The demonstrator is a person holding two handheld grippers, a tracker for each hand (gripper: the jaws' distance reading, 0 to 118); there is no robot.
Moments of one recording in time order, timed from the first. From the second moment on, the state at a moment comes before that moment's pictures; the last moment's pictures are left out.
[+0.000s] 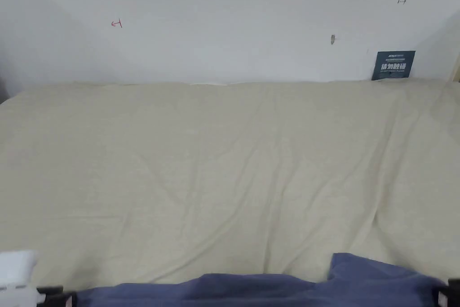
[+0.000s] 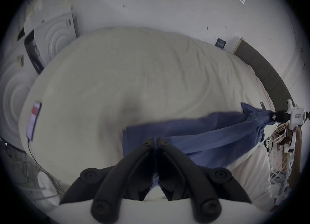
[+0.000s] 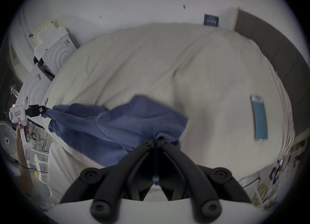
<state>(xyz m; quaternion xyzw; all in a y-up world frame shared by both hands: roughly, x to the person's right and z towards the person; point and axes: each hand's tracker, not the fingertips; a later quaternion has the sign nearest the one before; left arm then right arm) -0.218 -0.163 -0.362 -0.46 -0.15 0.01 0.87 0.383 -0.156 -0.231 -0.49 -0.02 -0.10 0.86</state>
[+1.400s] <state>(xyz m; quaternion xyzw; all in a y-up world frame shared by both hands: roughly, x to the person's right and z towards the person) -0.242 -0.197 -0.266 -0.40 -0.10 0.10 0.90 0.181 -0.167 -0.175 -0.42 0.13 -0.04 0.90</state>
